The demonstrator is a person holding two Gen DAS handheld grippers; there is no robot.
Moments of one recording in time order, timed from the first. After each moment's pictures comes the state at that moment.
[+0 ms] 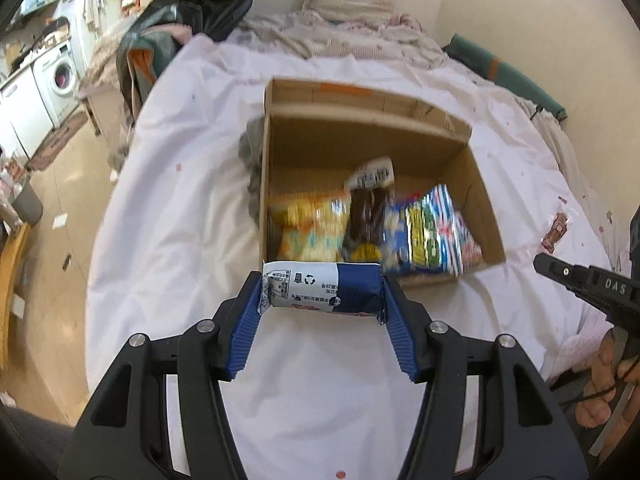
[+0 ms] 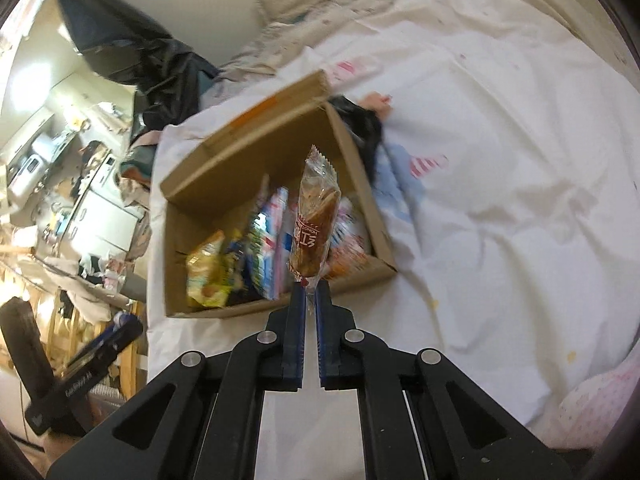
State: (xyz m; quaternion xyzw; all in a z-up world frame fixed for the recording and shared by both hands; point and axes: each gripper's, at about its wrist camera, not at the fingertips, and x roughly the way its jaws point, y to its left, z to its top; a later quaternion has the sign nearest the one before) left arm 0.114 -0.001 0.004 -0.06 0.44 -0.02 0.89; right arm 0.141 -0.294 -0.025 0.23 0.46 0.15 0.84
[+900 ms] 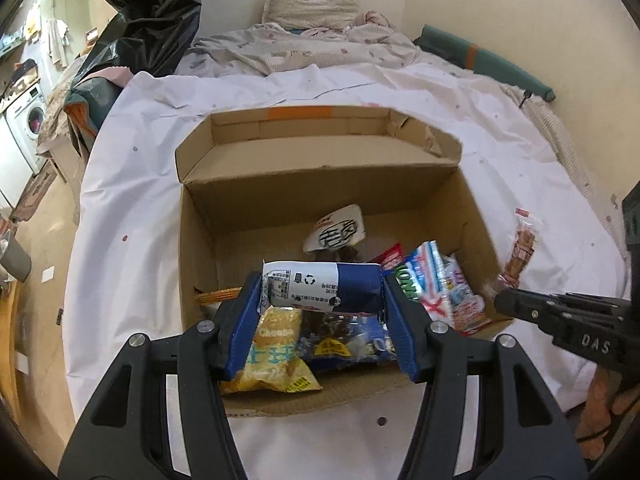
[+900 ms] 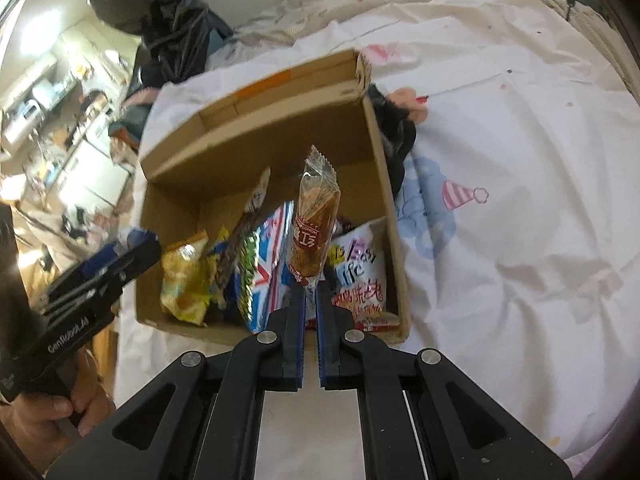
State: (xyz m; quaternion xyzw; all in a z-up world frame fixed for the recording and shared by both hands) left arm 0.204 -0.051 -0.014 0.00 0.43 -0.06 0.90; right arm 0.207 -0.261 -0.045 0.14 0.51 0.17 0.83
